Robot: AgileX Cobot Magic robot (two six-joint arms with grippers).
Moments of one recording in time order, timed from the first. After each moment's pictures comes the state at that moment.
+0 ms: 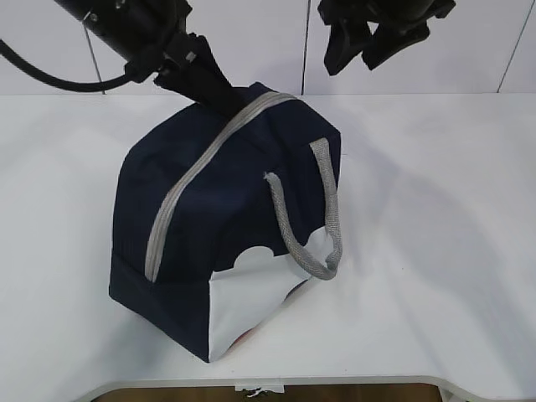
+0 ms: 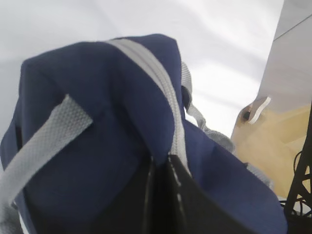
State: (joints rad) left arm -0.36 1.89 -1.73 -0.73 1.21 0.78; right arm 0.27 1.95 -2.02 0.16 1.24 -0.12
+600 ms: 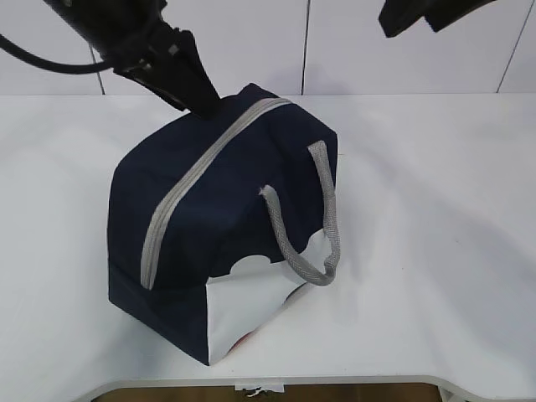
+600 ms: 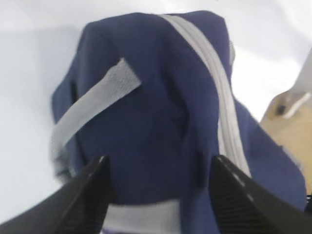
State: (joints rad) left arm -0.36 1.83 -1.73 -0.55 1.22 0.60; right arm 0.27 1.61 -1.78 0.15 1.25 -0.12
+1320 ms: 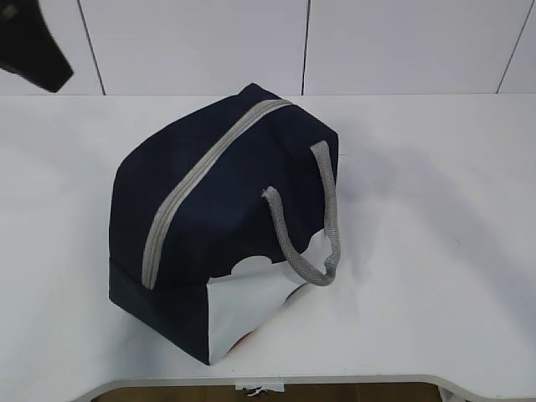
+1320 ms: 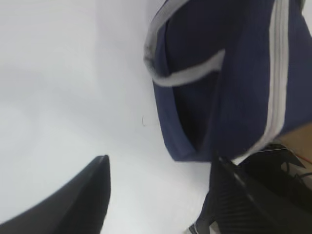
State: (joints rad) left arm -0.36 1.40 -1.50 -0.15 1.25 0.28; right arm 0.27 1.03 -1.36 0.14 1.26 -0.11
